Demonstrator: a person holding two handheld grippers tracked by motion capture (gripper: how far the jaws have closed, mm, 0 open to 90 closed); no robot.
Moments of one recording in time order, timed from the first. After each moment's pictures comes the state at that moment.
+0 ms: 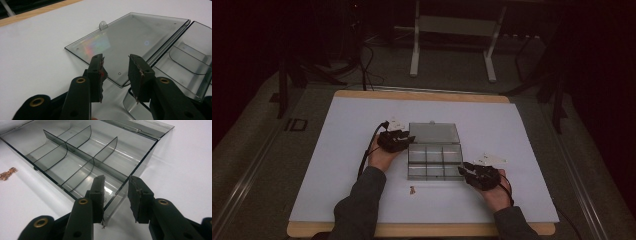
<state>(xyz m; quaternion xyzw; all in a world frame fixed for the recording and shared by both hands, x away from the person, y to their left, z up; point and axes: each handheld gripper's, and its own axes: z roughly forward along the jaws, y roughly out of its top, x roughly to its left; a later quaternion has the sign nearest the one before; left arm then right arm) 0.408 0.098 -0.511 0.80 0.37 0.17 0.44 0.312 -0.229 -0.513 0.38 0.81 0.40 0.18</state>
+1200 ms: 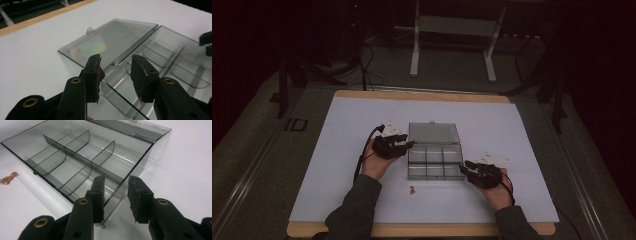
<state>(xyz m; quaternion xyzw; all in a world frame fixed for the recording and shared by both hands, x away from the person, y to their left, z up) 0.367 0.106 -0.480 0.80 0.35 0.16 0.45 0.315 -0.235 -0.511 0.38 0.81 0.41 0.17</state>
